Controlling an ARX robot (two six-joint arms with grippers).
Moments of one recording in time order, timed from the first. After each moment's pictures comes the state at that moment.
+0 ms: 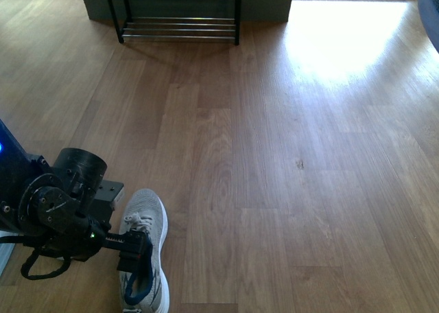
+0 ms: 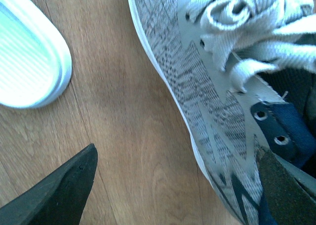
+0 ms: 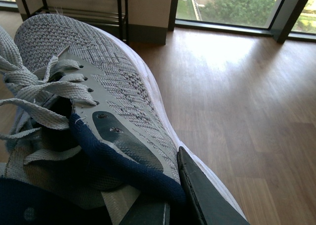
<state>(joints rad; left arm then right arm) -0.17 2.66 1.12 0.22 0.02 0.00 -0.43 0.43 0.27 0.01 -0.29 -0.15</state>
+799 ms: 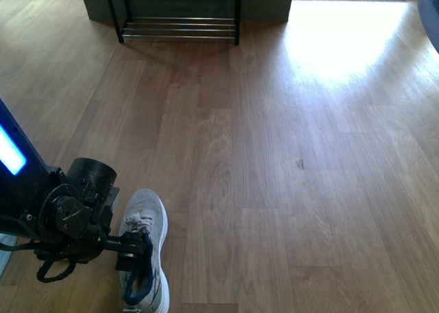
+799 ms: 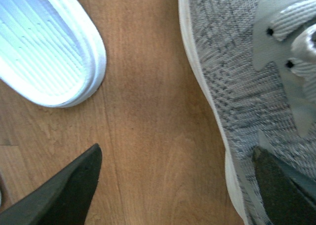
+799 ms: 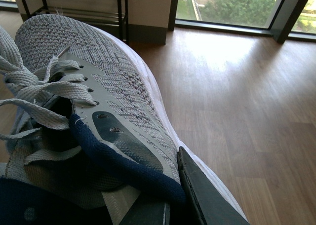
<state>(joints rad) -0.17 2.75 1.19 0.23 -0.14 -0.07 -0.43 0.43 0.27 0.01 -0.29 -0.15</state>
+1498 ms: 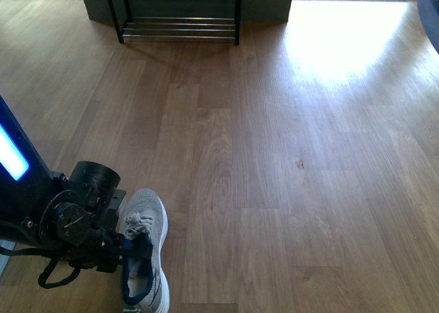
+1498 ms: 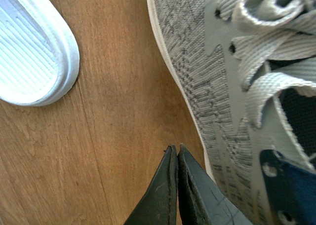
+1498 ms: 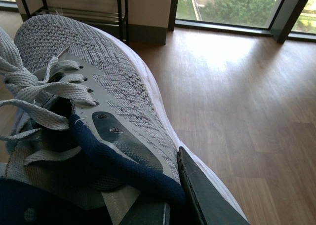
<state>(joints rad) -0.20 2.73 1.16 0.26 -0.08 -0.07 -0.43 0.43 0.27 0.01 -0.29 -0.15</state>
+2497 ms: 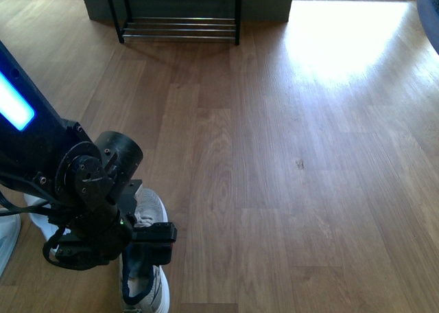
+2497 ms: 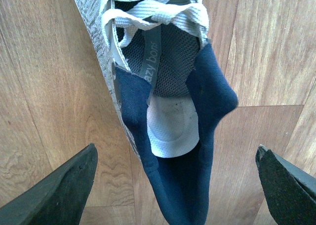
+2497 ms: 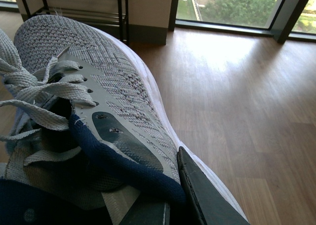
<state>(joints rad) -0.29 2.56 1.18 -0.08 0.10 -0.29 -0.43 0.43 0.27 0.01 -0.29 -0.15</state>
